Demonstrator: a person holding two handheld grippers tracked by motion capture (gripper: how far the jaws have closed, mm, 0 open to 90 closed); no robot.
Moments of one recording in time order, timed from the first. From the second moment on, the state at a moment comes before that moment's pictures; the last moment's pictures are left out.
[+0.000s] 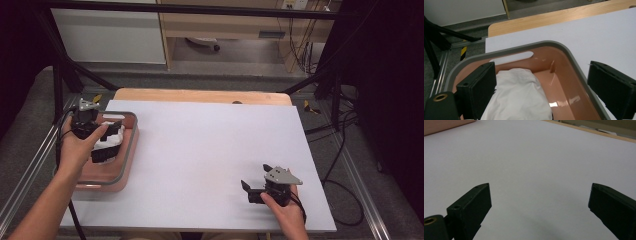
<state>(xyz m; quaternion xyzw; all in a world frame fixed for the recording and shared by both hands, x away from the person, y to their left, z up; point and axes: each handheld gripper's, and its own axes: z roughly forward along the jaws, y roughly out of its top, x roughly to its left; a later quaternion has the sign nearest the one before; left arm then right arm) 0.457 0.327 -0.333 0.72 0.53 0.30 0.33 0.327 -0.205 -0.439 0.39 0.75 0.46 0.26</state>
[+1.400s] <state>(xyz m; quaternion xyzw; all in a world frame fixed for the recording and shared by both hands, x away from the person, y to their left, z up) 0.459 0.341 -0.361 0.75 0.55 0.26 0.27 0.327 -0.202 -0.440 0.38 0.76 0.46 0.25</state>
